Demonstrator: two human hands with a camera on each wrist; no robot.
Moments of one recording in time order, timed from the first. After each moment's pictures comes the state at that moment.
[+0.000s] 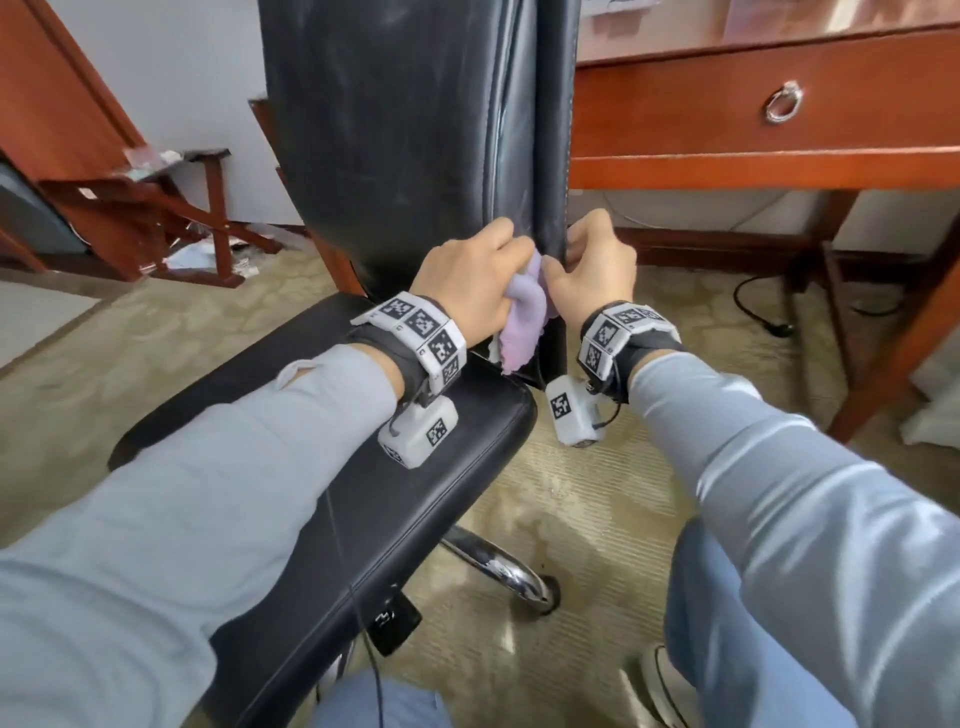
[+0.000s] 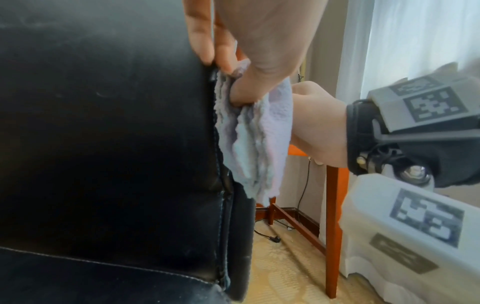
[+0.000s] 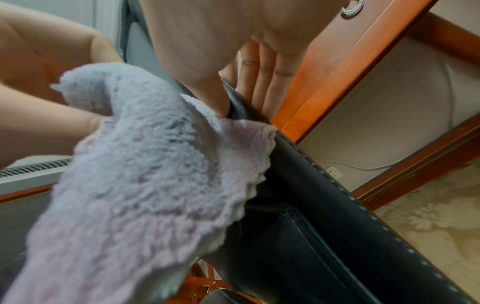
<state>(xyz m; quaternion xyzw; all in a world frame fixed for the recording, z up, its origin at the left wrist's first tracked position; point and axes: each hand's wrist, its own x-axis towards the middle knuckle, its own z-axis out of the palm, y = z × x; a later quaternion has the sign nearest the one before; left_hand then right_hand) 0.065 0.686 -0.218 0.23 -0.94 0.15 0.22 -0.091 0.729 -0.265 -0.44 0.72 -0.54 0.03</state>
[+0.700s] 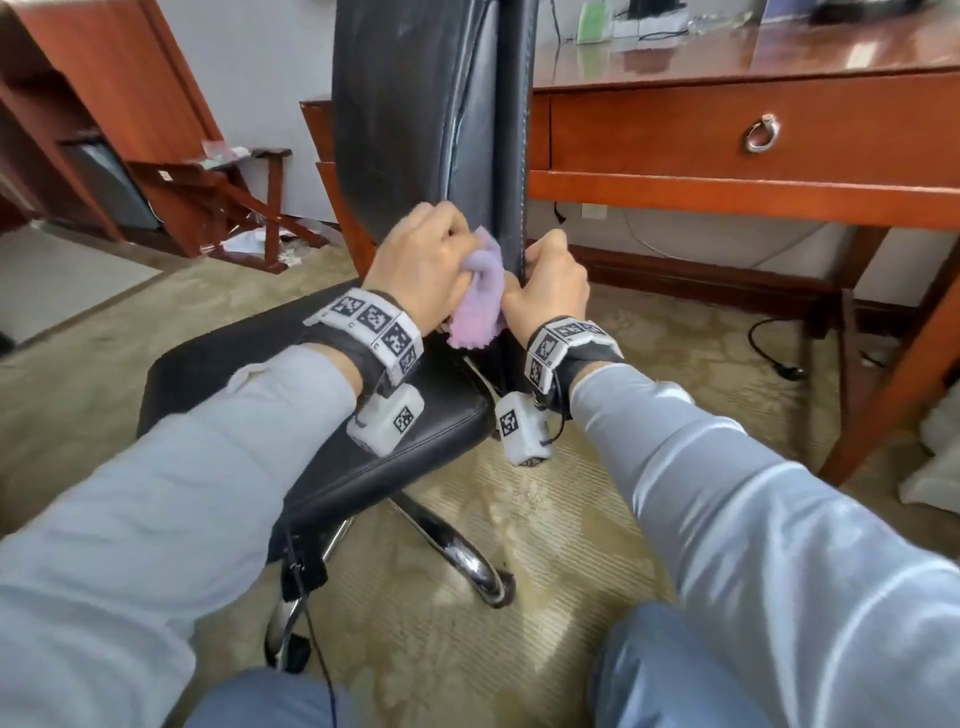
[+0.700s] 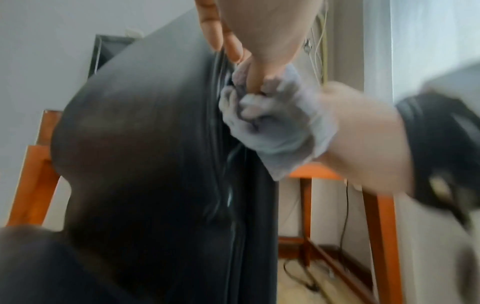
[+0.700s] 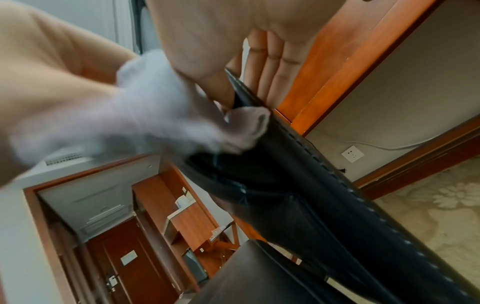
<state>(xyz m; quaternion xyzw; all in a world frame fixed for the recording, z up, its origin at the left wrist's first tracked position) 0.068 0.738 -0.220 0.27 -0.88 0.22 0.32 -0.081 0.777 -0.263 -0.49 0.70 -0.51 0.08</state>
